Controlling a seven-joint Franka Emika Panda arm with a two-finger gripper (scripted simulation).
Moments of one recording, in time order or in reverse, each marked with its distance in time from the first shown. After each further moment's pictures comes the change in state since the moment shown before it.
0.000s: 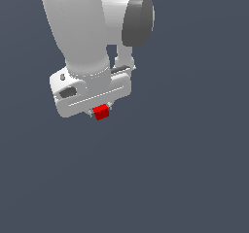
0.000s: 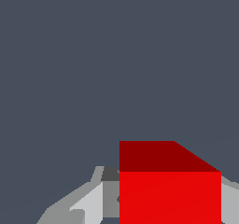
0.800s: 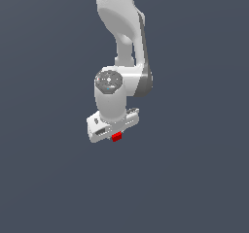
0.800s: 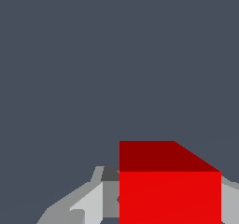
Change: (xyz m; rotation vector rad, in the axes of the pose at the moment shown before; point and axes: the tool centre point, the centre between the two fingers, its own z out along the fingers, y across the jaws) arm 0.009 -0.037 0.178 0.001 -0.003 0.000
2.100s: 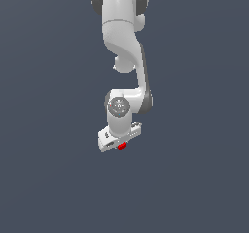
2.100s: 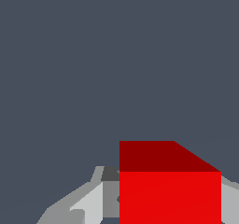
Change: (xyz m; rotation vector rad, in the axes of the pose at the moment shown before) arm 0.008 -0.020 0.101 -0.001 0.001 0.000
